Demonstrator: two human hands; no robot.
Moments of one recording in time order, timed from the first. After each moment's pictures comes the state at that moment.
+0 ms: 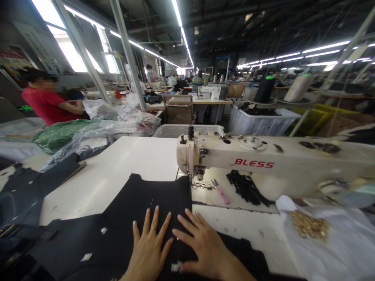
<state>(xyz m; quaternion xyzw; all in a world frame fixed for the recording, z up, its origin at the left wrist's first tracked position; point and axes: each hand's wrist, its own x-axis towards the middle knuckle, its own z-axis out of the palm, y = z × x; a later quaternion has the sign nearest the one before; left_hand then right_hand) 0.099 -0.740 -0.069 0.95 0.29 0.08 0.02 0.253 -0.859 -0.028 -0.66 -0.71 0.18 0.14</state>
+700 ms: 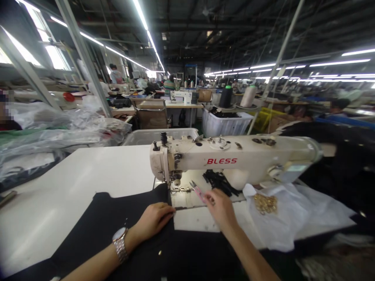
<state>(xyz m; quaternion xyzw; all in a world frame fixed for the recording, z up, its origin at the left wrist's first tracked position) 0.195 -0.685 -0.052 0.96 -0.08 0.09 0.24 0.325 -0.888 -0.022 -0.88 -0.39 -0.10 0.26</state>
